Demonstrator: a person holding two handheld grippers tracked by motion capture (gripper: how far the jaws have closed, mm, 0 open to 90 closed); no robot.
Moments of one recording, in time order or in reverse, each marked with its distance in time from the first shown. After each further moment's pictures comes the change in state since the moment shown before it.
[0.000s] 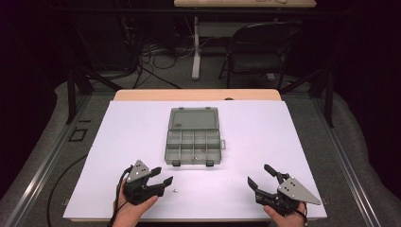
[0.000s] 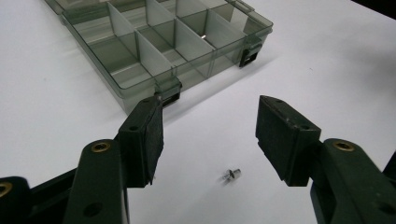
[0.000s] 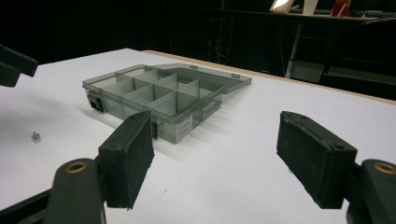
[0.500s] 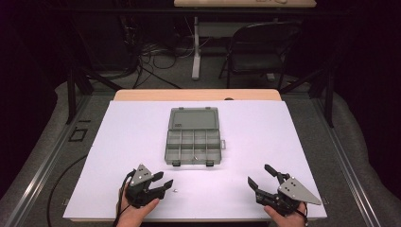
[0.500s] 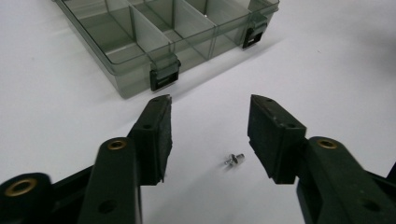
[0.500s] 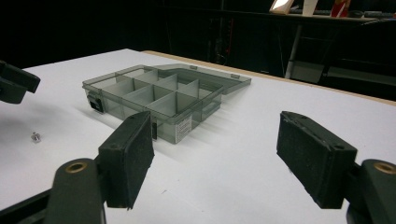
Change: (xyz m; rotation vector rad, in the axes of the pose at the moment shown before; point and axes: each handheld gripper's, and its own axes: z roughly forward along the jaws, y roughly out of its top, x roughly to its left) left arm -0.001 -0.013 0.011 0.038 0.006 0.001; right arm -0.001 0.000 -0.001 0.003 -0.002 -0.002
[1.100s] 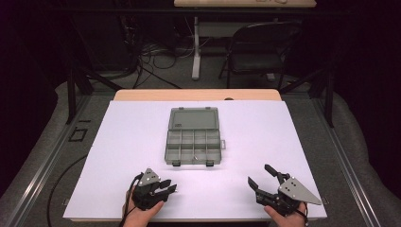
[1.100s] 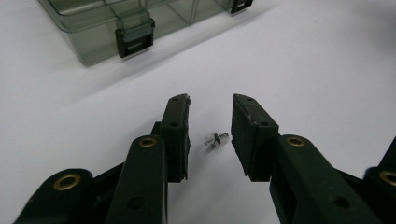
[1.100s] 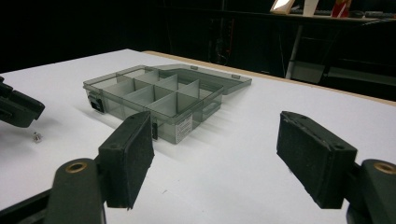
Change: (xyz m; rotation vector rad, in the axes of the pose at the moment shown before) left arm -0.007 -0.011 0.020 0.079 -0.051 -0.026; right arm 0.000 0.000 -0.001 0.001 0.003 0.000
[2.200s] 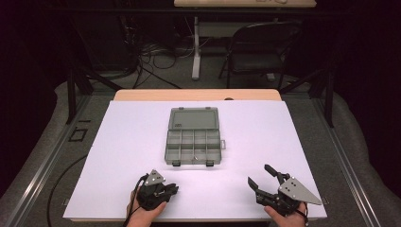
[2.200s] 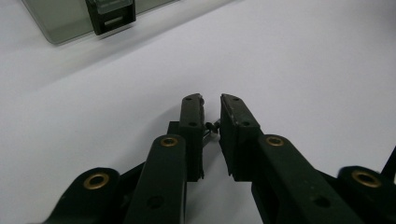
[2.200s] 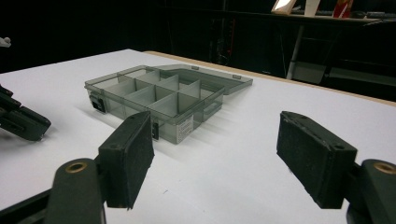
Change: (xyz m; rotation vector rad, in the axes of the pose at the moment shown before) left arm 0.001 -0.003 0.013 0.052 -0.018 -0.001; right arm 0.000 0.000 0.000 0.002 0.005 -0.004
